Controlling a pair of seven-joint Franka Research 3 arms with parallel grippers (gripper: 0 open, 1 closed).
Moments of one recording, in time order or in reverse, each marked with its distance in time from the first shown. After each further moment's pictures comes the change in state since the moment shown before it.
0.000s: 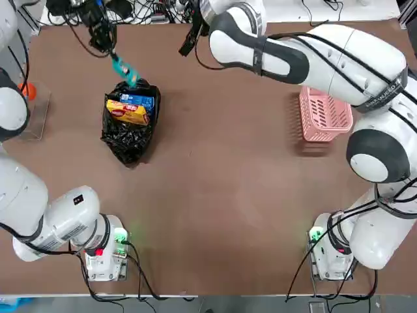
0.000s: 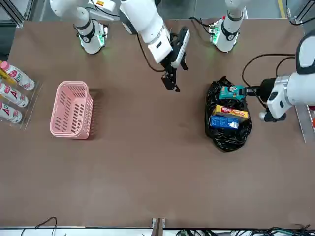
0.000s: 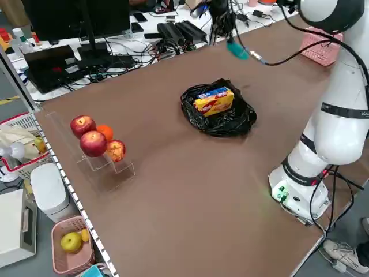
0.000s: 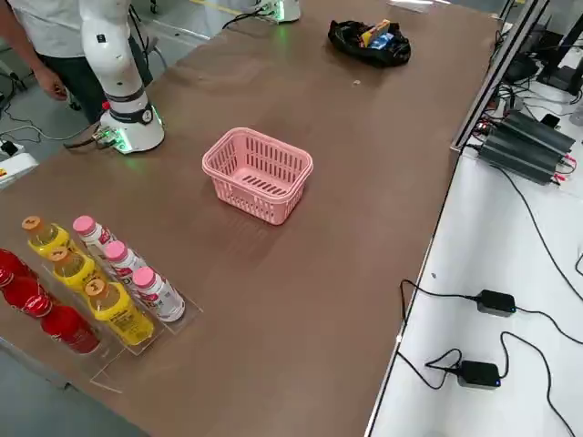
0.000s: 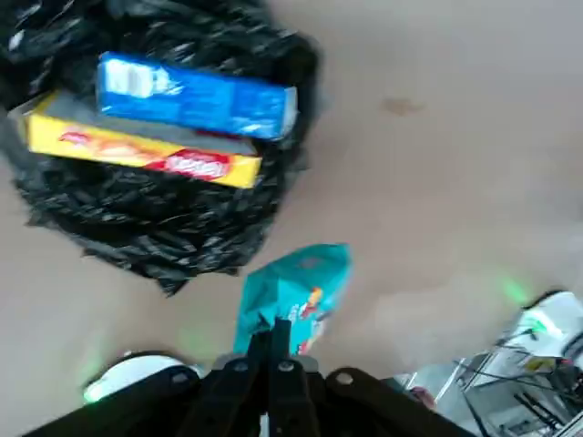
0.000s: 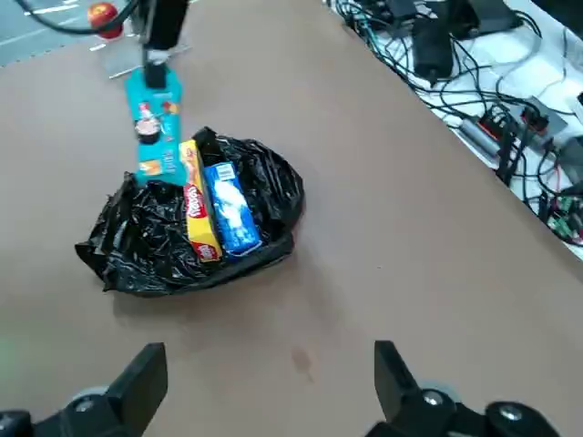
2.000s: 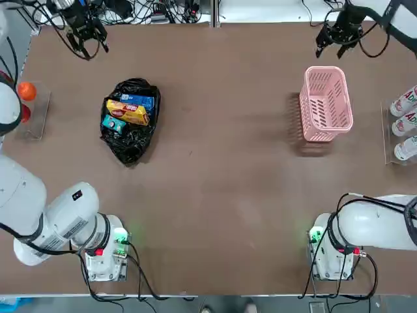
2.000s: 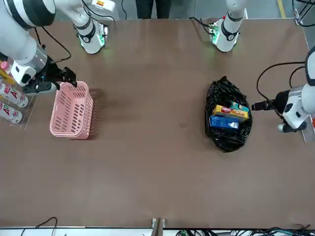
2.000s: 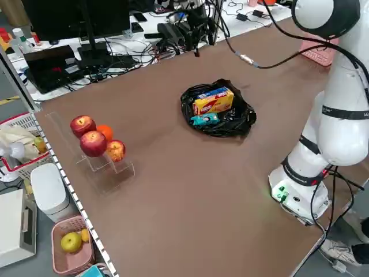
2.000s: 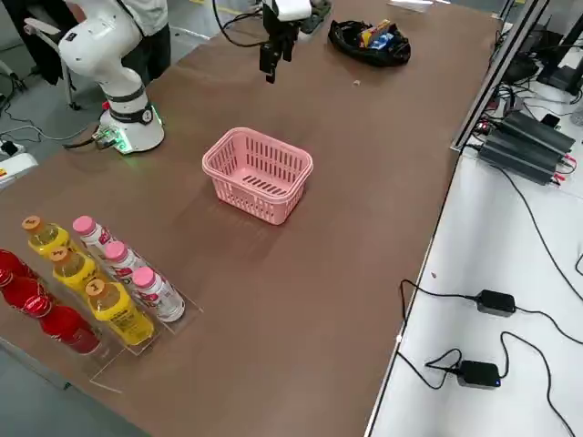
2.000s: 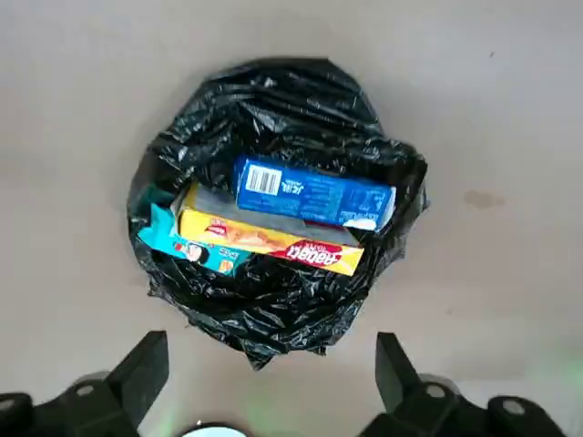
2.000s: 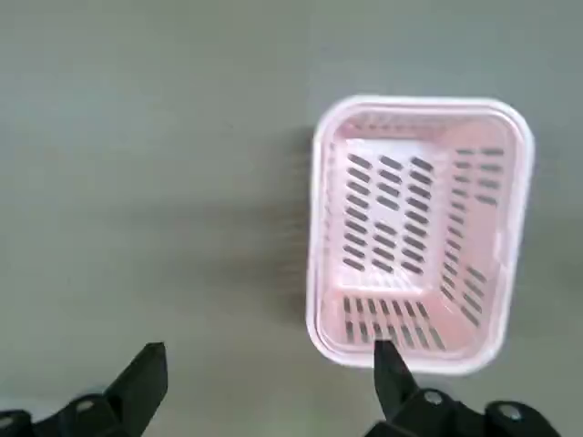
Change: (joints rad) left arm 0.115 -0.015 -0.048 0.033 0.155 0.163 0.043; right arm -0.733 -0.577 -0.008 -0.579 -0.193 -0.644 0.466
